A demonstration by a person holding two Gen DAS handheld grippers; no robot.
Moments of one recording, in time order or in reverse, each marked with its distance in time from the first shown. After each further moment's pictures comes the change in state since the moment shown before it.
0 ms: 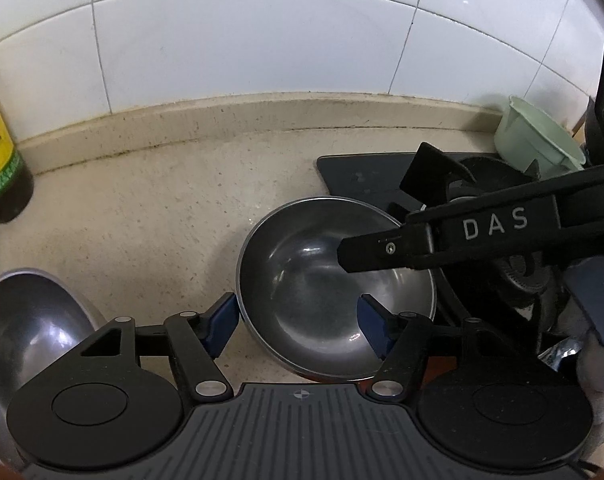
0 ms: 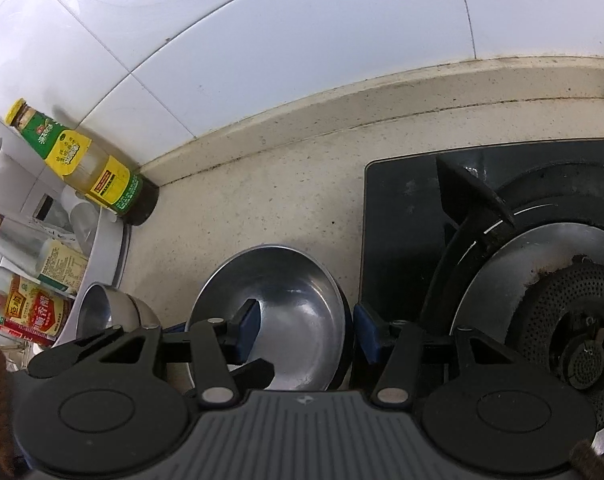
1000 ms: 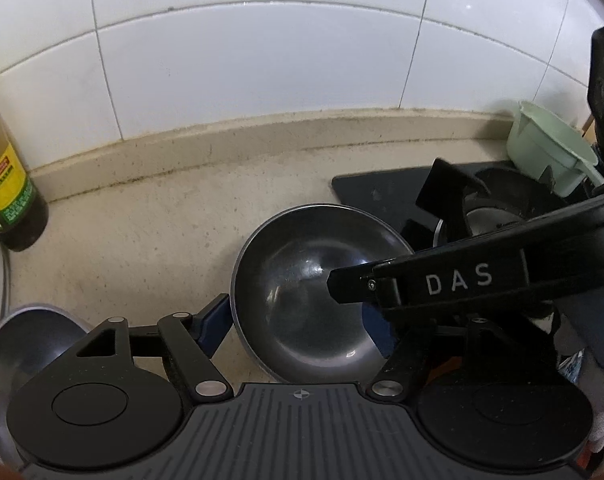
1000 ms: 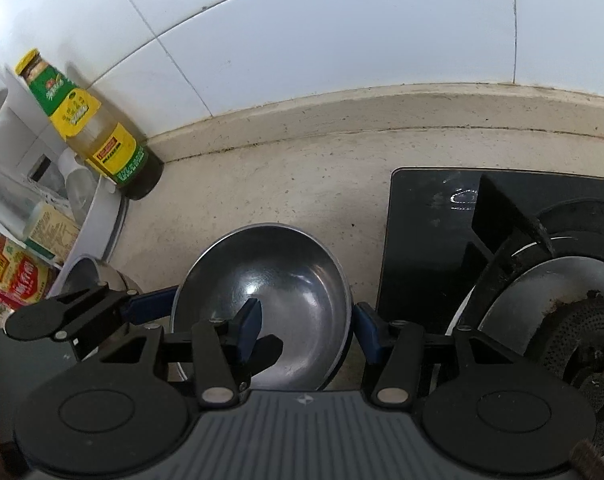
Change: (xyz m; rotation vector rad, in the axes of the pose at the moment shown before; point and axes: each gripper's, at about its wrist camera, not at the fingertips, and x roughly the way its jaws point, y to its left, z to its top) left arm -0.002 0.002 0.007 0.037 -0.049 0.040; right arm 0.016 0.021 0.000 -0.120 0.004 -0.037
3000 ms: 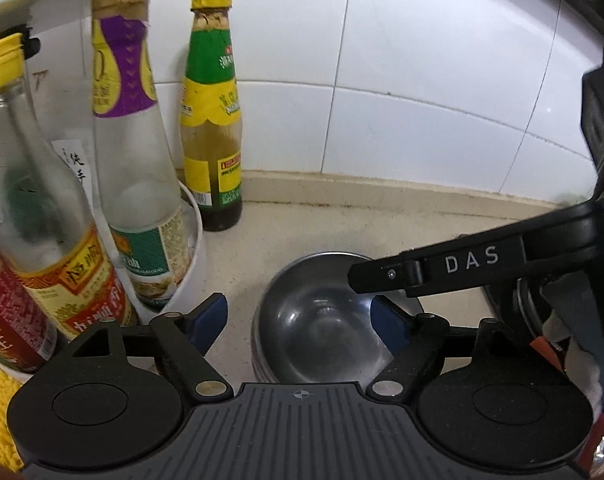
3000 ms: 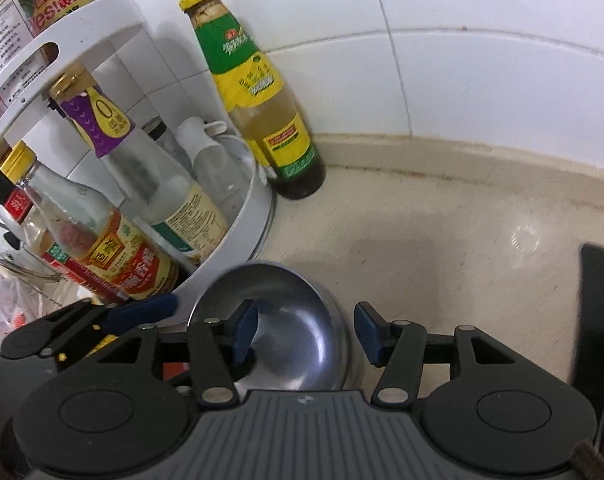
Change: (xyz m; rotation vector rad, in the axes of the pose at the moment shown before) left arm -0.125 0.132 -0.055 -0.197 -0.180 0.145; right arm 0.013 0.159 0.002 -0.207 -0.036 0.121
